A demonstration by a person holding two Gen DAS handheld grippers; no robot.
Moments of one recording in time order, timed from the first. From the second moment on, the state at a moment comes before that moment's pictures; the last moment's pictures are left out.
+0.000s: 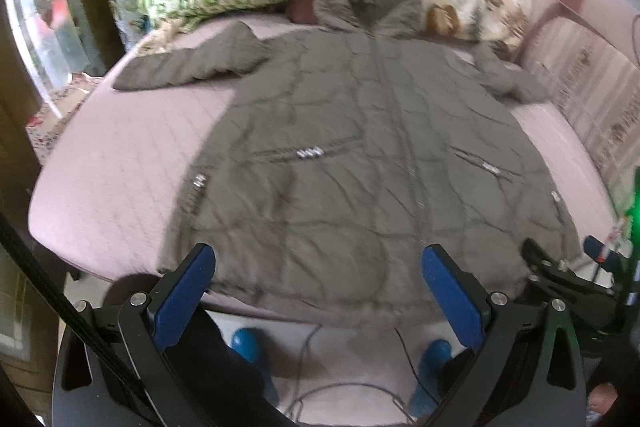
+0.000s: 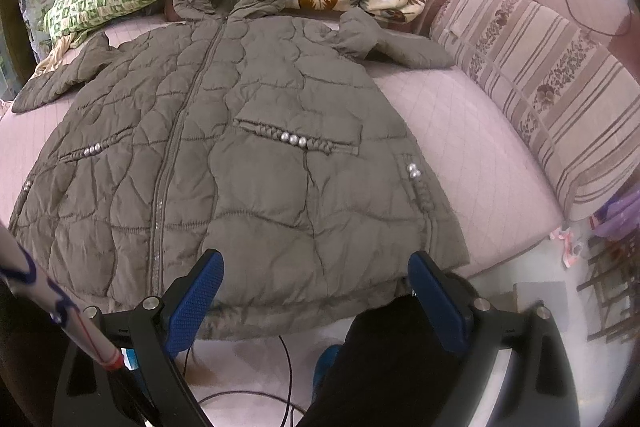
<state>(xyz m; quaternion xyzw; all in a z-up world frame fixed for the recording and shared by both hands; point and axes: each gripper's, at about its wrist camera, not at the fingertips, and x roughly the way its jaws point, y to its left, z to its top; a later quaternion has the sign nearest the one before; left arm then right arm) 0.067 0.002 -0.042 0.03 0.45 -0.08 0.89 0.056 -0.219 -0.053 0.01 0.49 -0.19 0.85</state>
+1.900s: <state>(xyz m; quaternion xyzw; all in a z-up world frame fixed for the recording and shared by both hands) 0.333 0.265 -0.092 -0.06 0.46 0.15 0.87 0.152 -0.171 -0.059 -0.06 0.49 -0.18 0.85</state>
